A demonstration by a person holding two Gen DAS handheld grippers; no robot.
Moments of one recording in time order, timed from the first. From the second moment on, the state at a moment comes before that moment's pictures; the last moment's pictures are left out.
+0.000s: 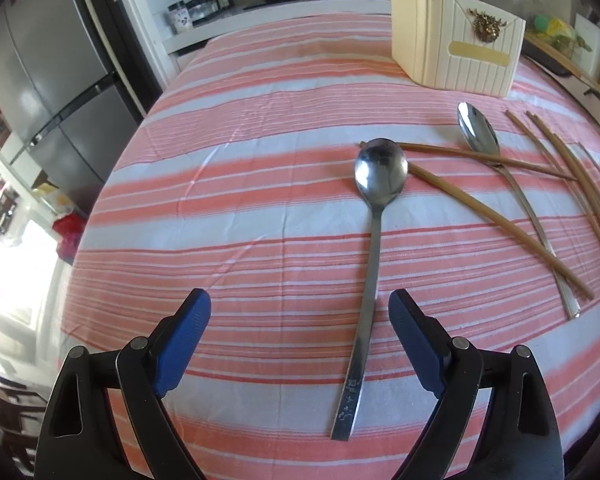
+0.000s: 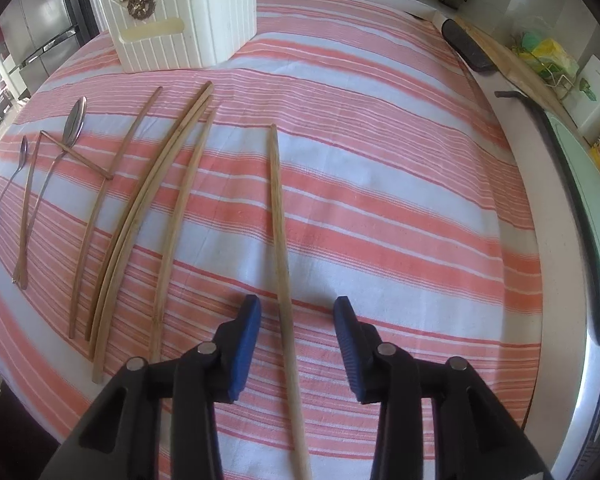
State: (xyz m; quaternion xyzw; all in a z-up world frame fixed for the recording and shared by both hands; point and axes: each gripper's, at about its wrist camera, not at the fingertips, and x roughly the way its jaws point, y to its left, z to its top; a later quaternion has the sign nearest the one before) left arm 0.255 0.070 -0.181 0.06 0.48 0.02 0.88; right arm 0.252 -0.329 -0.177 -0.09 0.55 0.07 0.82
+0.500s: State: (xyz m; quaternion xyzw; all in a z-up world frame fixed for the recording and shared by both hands) left arm 0.319 0.035 -0.187 0.10 0.48 -0.03 0.87; right arm 0.325 -0.328 -0.175 -0.10 0.57 0.12 0.81
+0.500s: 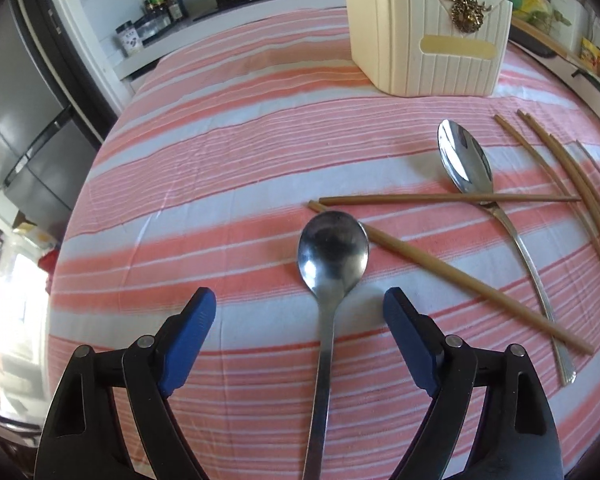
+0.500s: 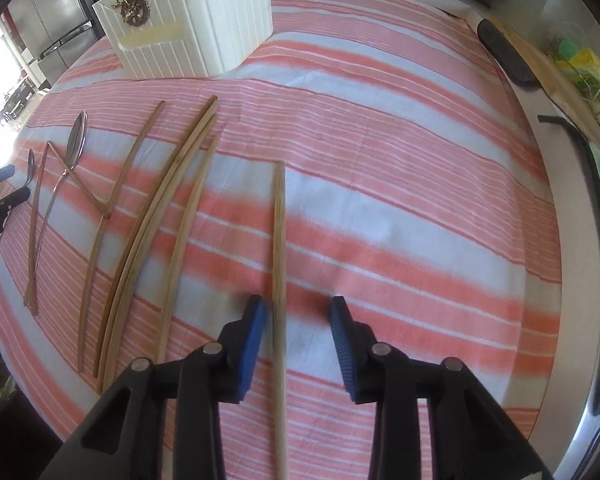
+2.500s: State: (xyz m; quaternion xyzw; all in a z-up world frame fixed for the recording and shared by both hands) left arm 0.306 0.044 0.025 -0.03 0.29 -0.16 0.94; right arm 0.307 -0.247 0.050 0.00 0.31 0.22 0.92
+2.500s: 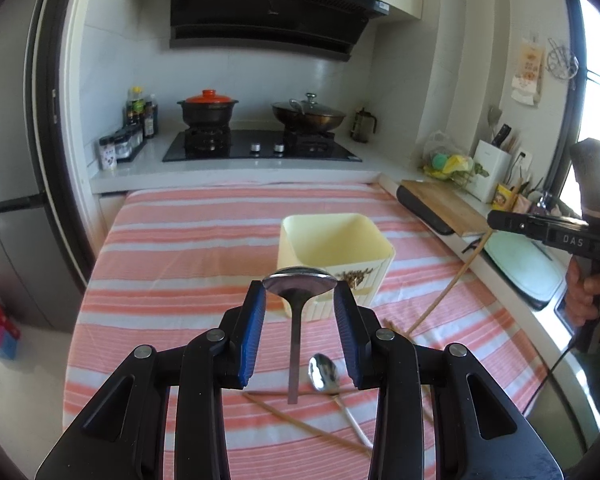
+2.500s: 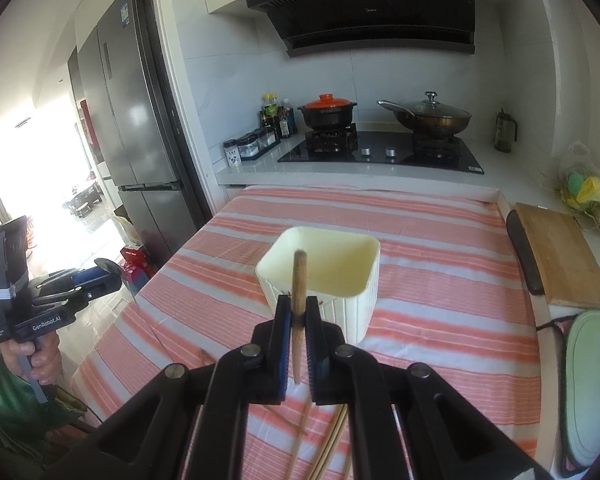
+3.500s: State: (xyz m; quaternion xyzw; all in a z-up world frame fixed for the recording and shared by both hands) left arm 0.541 -0.047 -0.039 -0.07 0.40 -0.09 0.91; right arm 0.525 -0.226 -0.032 0.01 0.40 0.15 0.91
